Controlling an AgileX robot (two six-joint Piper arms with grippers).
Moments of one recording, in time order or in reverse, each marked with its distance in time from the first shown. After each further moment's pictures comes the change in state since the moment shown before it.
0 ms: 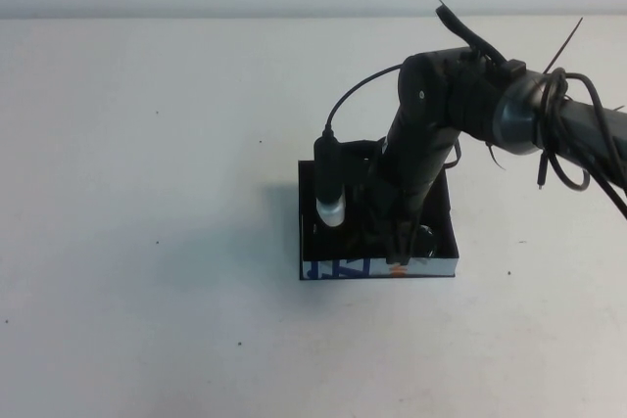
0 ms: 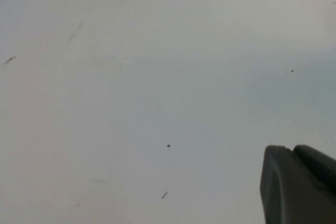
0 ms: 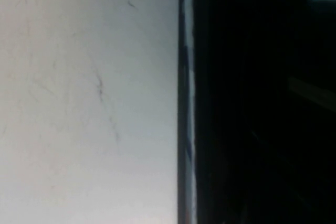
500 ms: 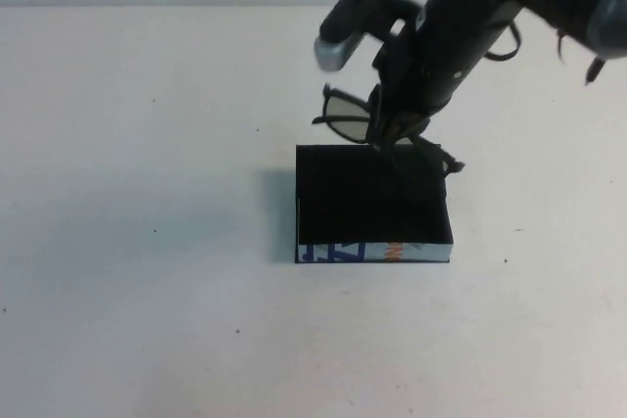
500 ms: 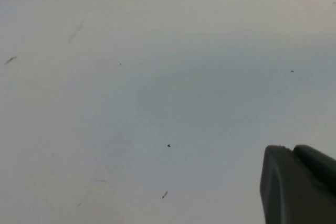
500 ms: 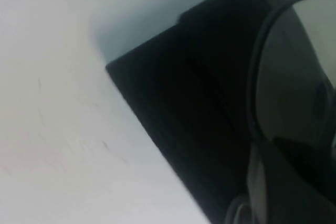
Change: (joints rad) right arm -0.023 -0.197 -0.140 -0.037 0.132 0.498; left arm 0.000 0.000 0.000 0.000 0.000 0.000
